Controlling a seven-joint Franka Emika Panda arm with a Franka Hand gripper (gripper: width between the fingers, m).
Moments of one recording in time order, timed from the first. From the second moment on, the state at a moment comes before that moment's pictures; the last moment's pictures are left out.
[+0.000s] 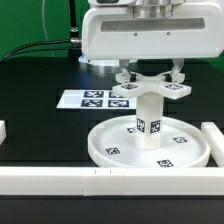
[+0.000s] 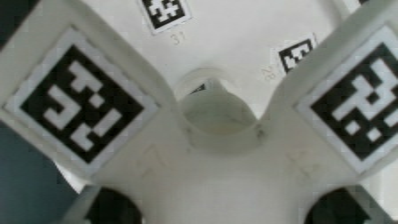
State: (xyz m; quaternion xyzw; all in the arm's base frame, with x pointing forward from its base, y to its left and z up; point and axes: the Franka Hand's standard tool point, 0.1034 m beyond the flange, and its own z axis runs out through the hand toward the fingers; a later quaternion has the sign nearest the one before) arm 0.554 0.038 0.106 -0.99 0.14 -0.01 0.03
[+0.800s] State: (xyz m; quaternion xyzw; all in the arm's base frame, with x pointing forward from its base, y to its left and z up) arm 0.552 0.038 0.105 -0.82 0.57 0.01 0.06
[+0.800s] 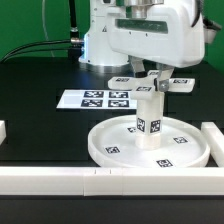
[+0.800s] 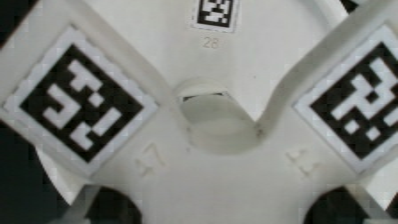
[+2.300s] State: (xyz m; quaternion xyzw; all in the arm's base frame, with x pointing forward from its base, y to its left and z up) arm 0.558 0.036 0.129 -0.67 0.73 0.03 0.09
